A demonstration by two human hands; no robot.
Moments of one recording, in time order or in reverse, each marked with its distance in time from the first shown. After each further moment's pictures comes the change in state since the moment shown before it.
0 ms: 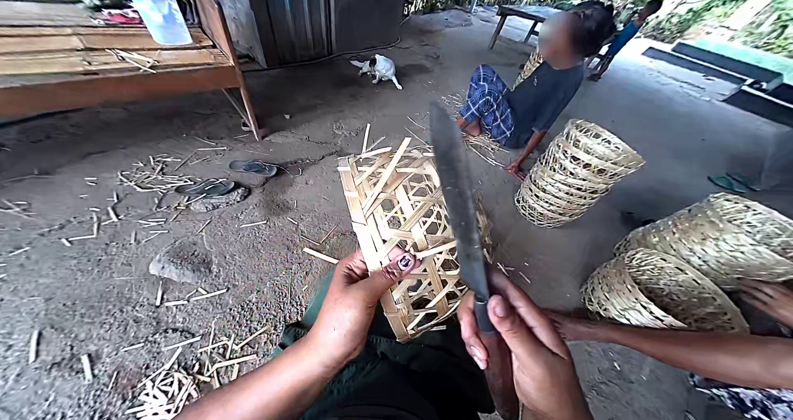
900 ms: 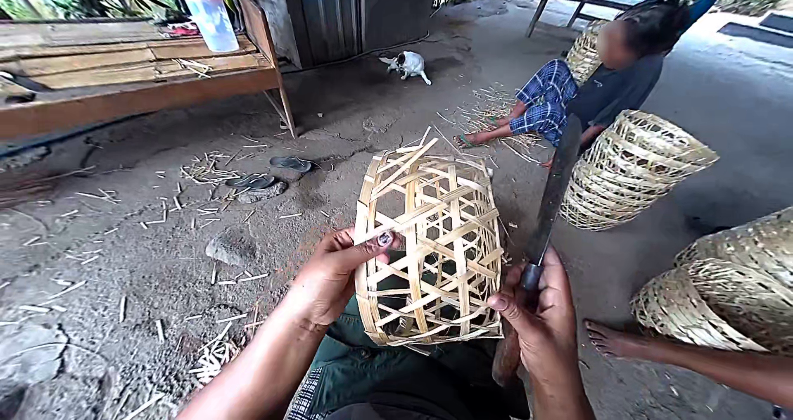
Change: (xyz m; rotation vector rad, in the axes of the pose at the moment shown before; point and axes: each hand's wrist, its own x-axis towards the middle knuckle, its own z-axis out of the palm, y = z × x) left_hand -0.005 0.058 -0.059 0.019 0.001 -0.200; right_hand 0.005 0.054 -0.002 -0.259 0.401 -0.112
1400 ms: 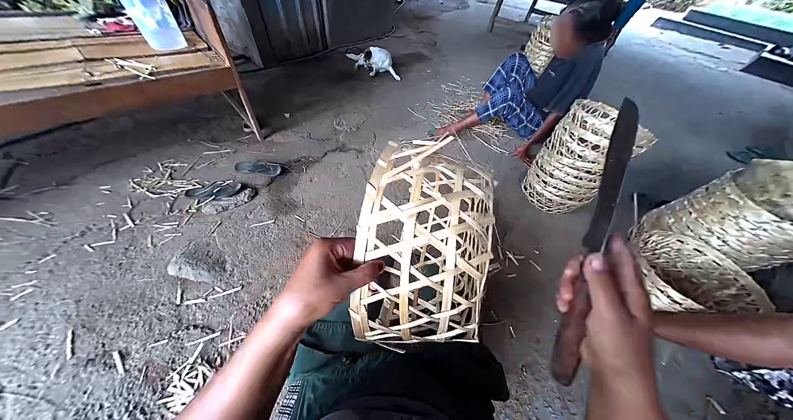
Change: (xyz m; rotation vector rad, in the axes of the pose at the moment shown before) left_hand 0.024 -0.024 -0.009 0.666 -0.163 0.175; right_hand 0.017 -0.035 -0.093 -0.349 0.166 0.093
